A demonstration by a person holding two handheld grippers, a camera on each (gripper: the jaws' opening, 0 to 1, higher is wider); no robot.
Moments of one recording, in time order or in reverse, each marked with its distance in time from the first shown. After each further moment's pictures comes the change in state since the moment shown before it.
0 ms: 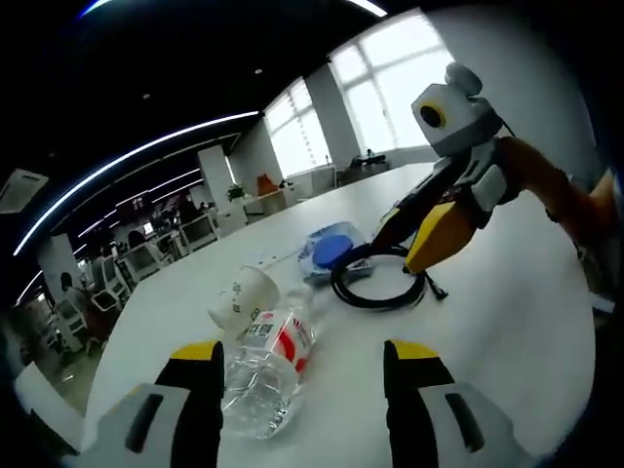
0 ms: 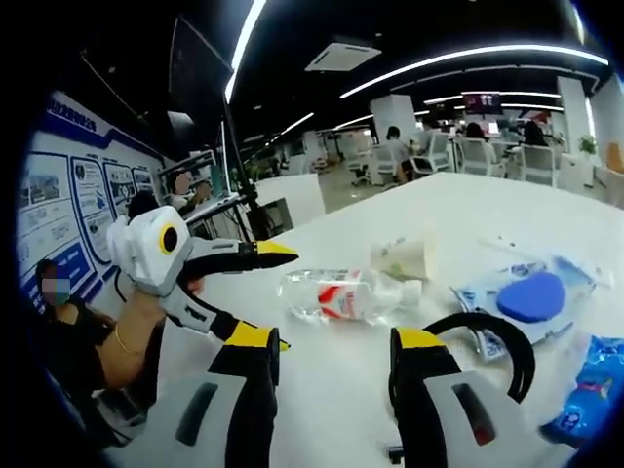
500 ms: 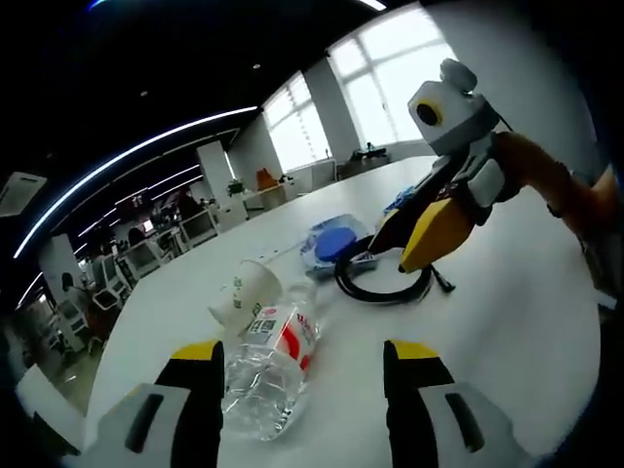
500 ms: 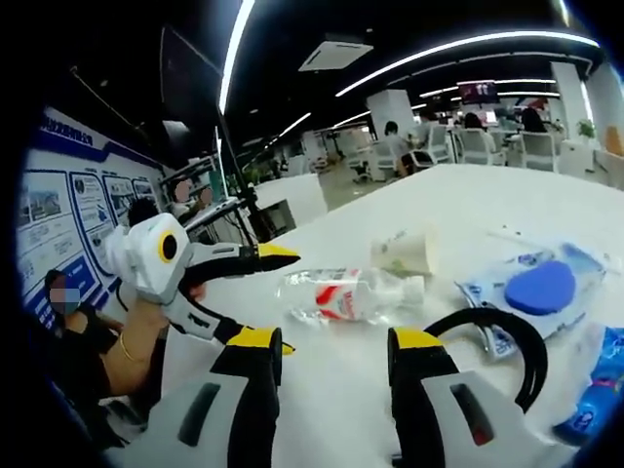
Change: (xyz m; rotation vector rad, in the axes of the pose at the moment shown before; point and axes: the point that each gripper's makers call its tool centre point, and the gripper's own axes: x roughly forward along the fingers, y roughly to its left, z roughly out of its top) left arm 0.007 0.001 -0.006 0.010 0.024 -0.003; right arm 0.010 -0.004 -0.002 0.045 0.005 0.024
